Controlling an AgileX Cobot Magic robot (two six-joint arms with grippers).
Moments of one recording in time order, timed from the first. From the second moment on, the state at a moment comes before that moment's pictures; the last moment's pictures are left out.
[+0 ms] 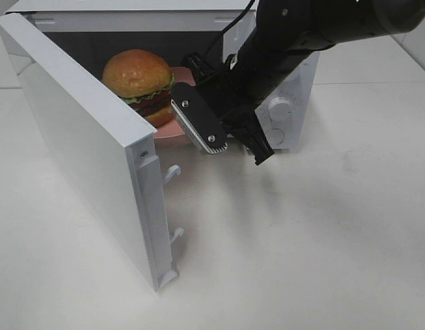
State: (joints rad) left arm 0.01 0.00 -0.51 -0.03 1.09 0.01; right arm 0.59 1.91 -1.34 0.28 0.47 -1.86
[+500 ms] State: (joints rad) left arm 0.01 0.00 -0.51 -0.03 1.09 0.01; right arm 0.59 1.73 -1.13 0.28 0.45 -1.87
